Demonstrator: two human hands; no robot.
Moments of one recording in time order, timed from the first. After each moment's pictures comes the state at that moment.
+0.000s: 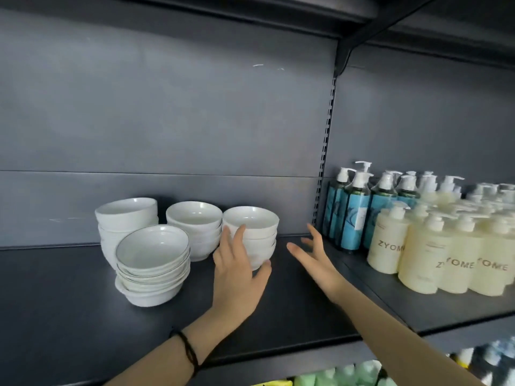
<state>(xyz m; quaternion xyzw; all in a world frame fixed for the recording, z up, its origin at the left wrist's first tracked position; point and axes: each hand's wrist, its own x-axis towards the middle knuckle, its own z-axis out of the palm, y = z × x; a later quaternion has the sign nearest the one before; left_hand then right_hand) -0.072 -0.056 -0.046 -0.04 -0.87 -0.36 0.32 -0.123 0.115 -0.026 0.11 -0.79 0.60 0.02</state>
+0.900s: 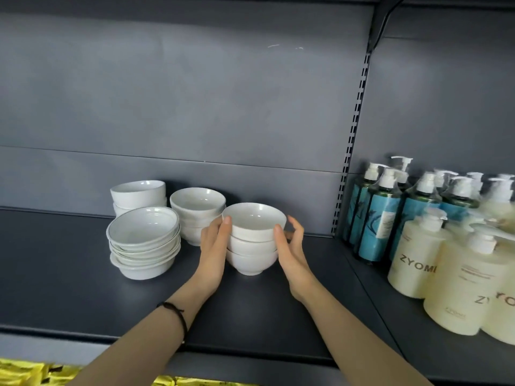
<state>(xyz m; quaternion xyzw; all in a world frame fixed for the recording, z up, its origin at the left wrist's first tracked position) -0.112 -0.057 -0.049 0.04 -0.68 -0.66 0.31 -0.166 0.091 -0.042 0.22 -0.66 0.72 -0.04</state>
